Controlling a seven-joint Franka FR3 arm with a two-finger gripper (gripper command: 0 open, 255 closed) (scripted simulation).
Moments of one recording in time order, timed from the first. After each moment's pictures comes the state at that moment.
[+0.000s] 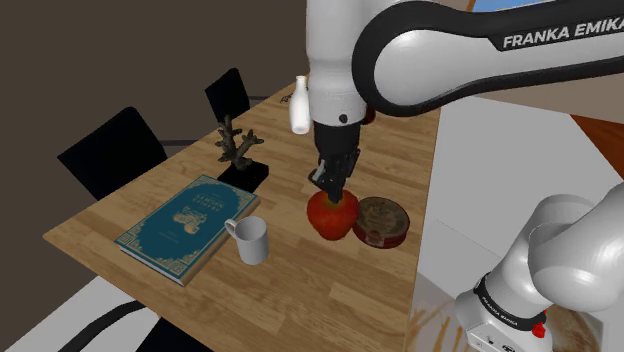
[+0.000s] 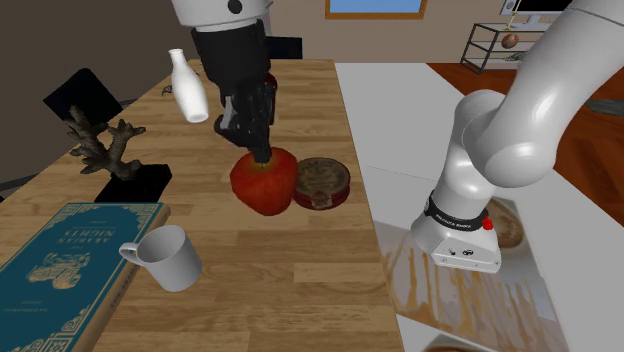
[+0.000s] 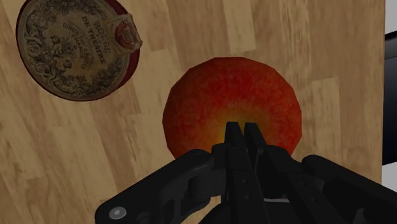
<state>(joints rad) 0.15 -0.32 0.40 -2.12 0.14 1.73 0.38</state>
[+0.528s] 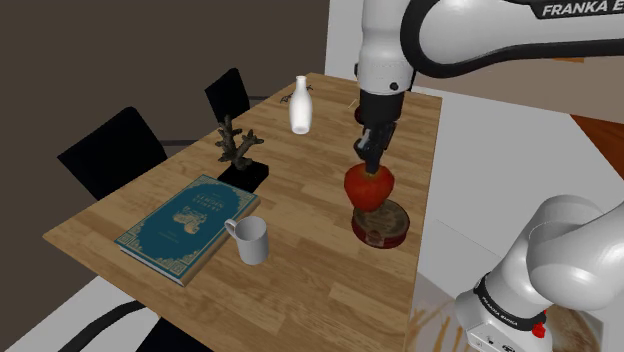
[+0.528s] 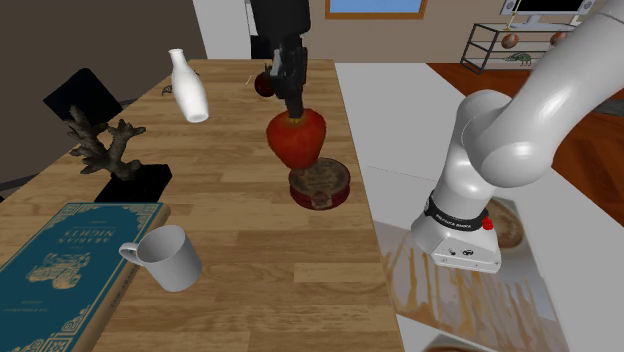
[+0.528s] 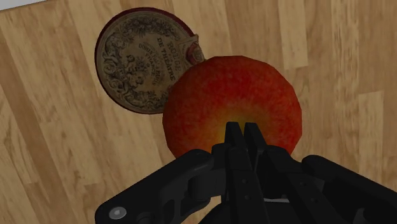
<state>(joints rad) 0.11 -0.50 0.25 -2.22 0.11 1.64 0.19</state>
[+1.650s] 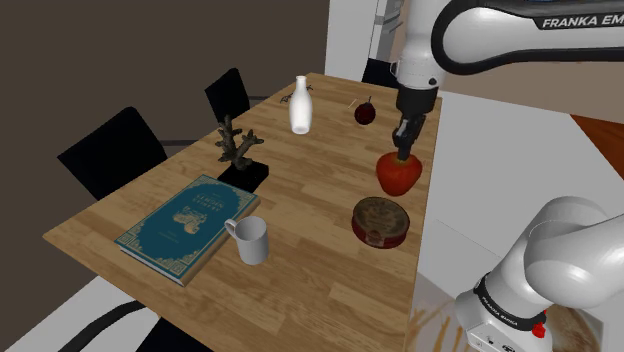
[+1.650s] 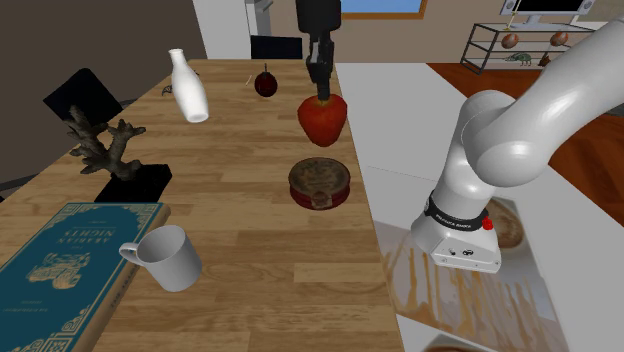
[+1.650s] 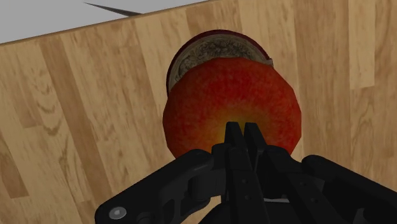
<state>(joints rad) 0.04 -0.62 0.07 -2.36 0.02 1.65 -0.03</state>
